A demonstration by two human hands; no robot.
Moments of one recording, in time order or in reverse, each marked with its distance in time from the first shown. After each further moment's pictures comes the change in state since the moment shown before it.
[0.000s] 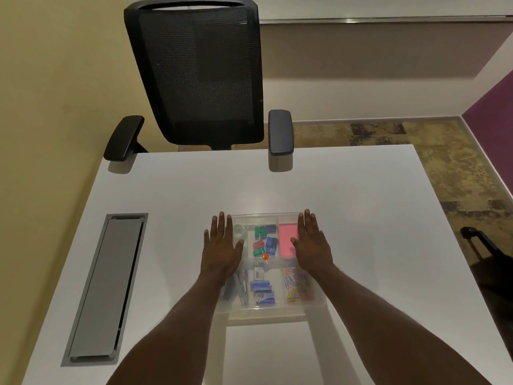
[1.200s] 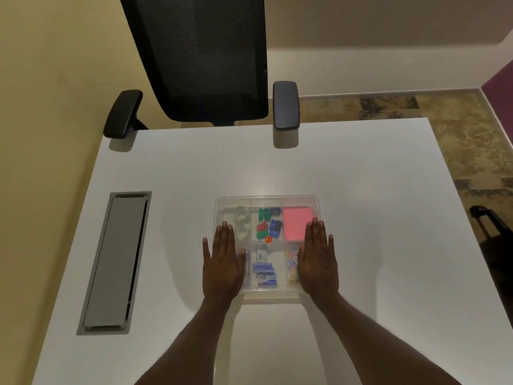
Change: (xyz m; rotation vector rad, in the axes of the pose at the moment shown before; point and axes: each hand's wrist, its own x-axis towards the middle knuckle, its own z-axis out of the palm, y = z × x) left_hand -0.080 -0.025 0.063 0.025 0.198 0.024; right_hand -0.082 0.005 0.067 0.045 0.193 -0.059
